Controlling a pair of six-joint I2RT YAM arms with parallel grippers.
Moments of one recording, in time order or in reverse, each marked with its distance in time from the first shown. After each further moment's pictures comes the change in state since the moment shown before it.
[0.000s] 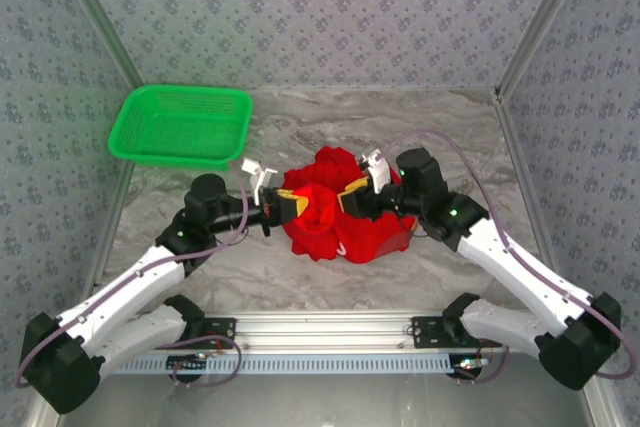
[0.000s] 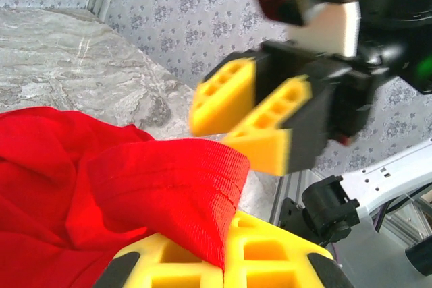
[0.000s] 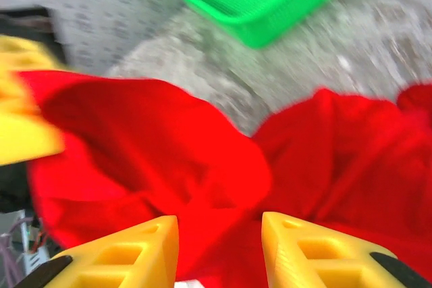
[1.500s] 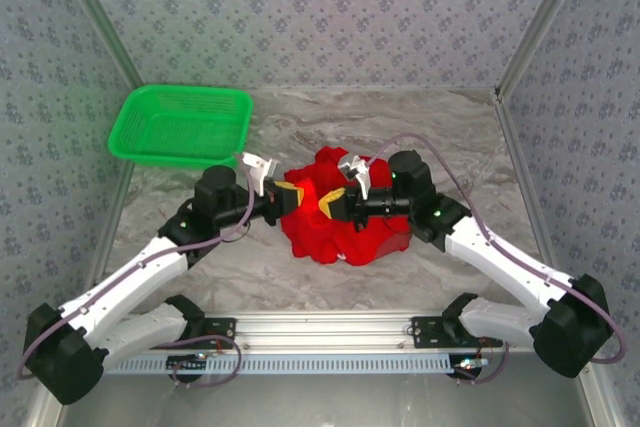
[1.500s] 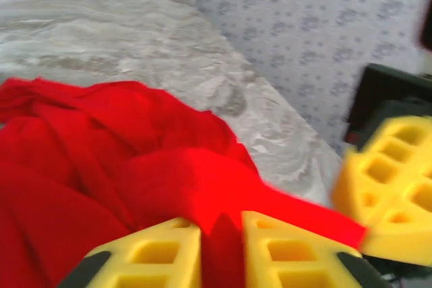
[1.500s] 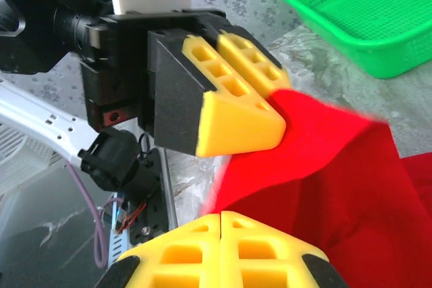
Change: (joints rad) left arm -0.002 0.068 0.092 -0.204 -0.251 0.036; right arm 0.013 0.091 -0.062 0.260 -0.278 0.048
